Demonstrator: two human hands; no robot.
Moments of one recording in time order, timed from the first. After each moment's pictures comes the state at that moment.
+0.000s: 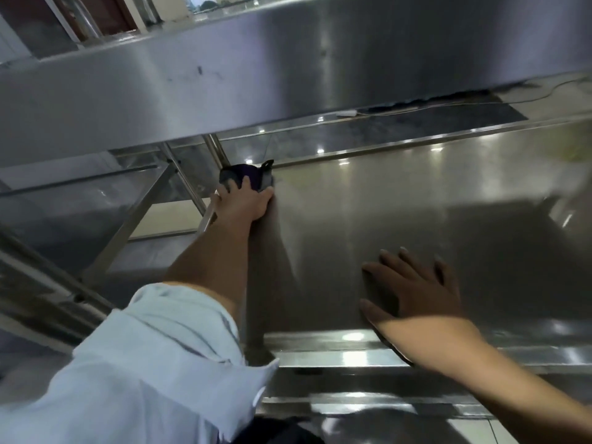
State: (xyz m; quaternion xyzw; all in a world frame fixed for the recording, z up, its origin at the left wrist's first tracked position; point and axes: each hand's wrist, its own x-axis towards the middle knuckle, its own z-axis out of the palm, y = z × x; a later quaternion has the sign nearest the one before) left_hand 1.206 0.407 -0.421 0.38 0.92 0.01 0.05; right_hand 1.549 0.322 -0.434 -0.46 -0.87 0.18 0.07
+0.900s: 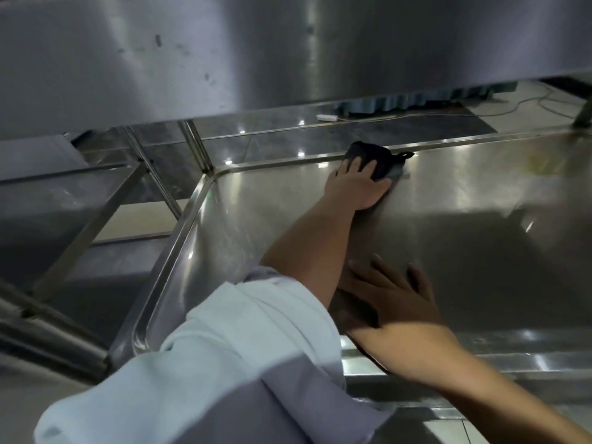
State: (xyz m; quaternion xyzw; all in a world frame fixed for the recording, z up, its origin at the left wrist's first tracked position) left_hand 1.386 0.521 -0.422 0.64 0.76 0.04 0.10; right_hand 1.547 0.333 -0.446 -0.42 -0.88 0.20 0.09
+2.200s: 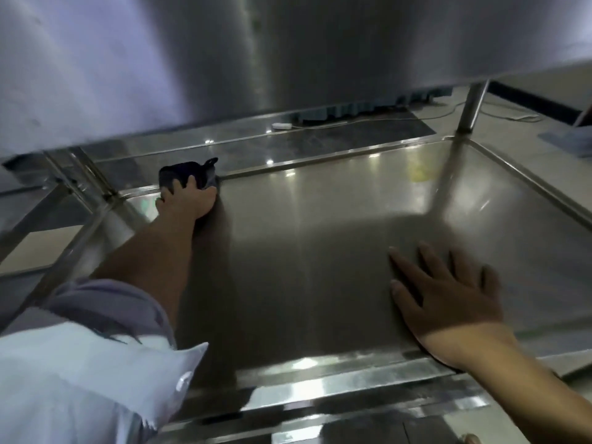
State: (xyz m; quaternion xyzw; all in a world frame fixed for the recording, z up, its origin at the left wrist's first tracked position) left_hand 1.255 0.501 -0.439 0.40 0.91 0.06 0.06; right_hand 1.708 0.393 -0.445 -0.63 -0.77 0.08 -0.01
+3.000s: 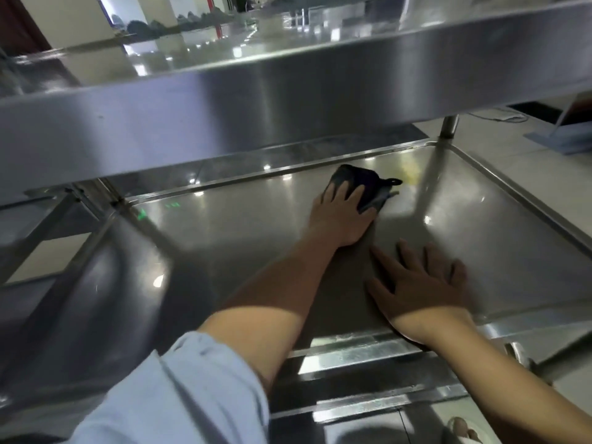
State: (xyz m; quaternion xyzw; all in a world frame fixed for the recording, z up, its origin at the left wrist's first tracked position) left_hand 1.538 0.506 -0.437 0.71 0.70 0.05 0.04; right_hand 1.701 0.385 -0.444 -0.62 -0.77 0.11 0.01
